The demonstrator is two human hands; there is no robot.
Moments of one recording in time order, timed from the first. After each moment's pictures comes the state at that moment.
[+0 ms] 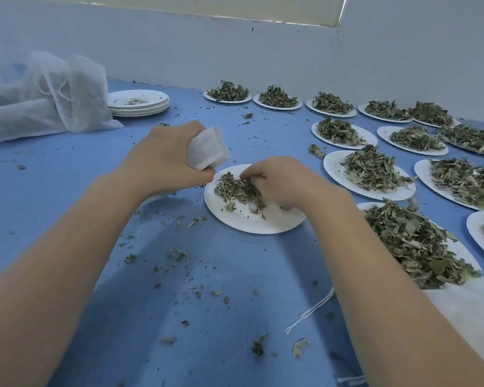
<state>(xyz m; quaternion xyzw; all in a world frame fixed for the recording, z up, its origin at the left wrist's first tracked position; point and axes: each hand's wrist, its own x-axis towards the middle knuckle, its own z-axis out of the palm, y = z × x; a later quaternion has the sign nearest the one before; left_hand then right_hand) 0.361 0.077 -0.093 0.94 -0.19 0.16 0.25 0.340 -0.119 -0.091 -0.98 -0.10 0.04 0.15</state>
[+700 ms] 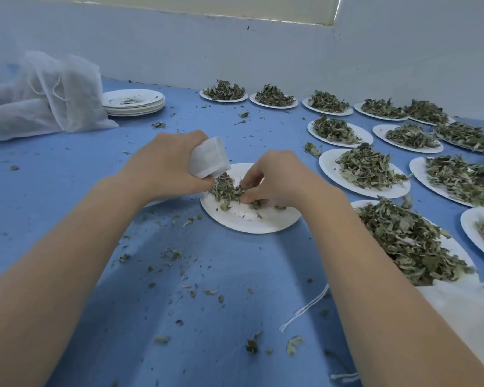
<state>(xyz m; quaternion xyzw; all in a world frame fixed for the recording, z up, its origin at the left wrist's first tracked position) 0.356 0.069 -0.095 0.95 -0.20 0.13 0.21 0.340 -0.123 -0.091 -0.97 -0.11 0.02 0.21</state>
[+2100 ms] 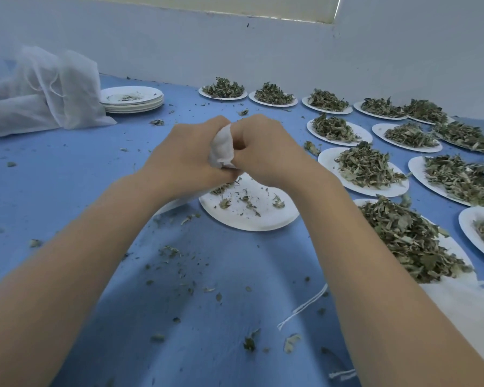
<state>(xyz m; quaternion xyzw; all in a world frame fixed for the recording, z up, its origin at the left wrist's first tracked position) 0.347 0.039 -0.091 0.91 -0.22 0.18 0.30 0.321 -0.096 -0.056 -0.93 -0.19 -0.07 0.31</state>
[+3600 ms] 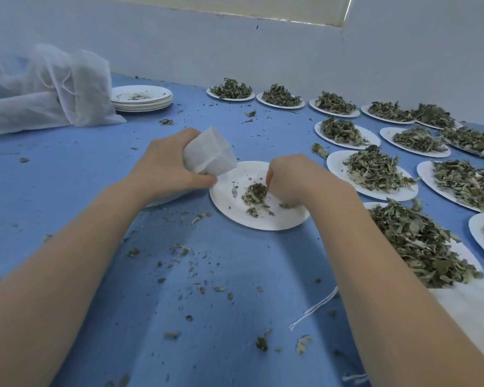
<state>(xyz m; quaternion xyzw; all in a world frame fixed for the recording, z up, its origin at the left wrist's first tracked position) 0.367 0.082 -0.114 0.92 -0.15 0.12 0.35 0.338 -0.115 -0.084 -1.00 -0.02 0.07 0.06</state>
